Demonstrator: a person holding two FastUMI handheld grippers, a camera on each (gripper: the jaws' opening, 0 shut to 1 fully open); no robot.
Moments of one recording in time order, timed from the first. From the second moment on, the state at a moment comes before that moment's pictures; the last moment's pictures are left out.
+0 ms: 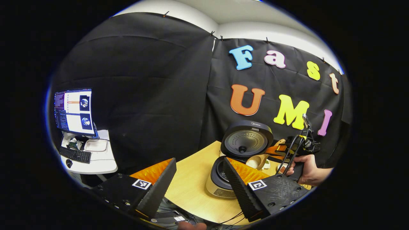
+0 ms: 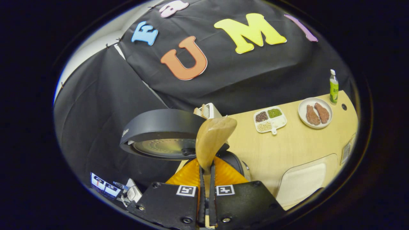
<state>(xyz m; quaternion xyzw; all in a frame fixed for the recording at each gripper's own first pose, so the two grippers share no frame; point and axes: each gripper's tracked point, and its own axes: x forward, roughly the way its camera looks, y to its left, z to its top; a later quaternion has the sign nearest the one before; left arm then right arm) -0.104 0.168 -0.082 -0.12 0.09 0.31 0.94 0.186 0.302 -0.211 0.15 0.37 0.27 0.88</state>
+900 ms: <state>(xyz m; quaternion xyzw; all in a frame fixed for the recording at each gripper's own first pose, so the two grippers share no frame) -0.113 0.175 -0.086 -0.13 0.09 0.32 0.94 0.184 0.306 -0.221 0.09 0.36 0.26 0.89</state>
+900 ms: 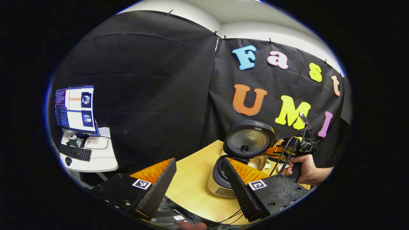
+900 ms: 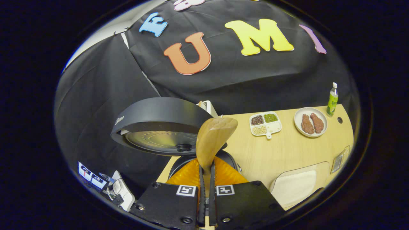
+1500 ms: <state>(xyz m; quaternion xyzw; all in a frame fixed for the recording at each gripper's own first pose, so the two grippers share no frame) -0.111 0.169 -0.092 -0.12 0.10 0.31 0.94 0.182 0.306 -0.210 0.10 0.36 0.27 0.89</state>
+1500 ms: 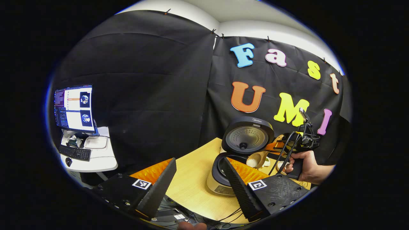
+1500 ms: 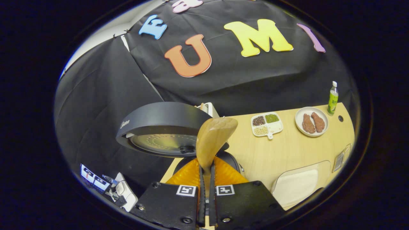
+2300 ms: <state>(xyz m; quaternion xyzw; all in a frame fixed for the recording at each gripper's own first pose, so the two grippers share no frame) -0.110 0.169 -0.098 -0.13 0.11 0.31 0.94 0.182 0.320 -0.210 -0.01 0.30 0.29 0.91</state>
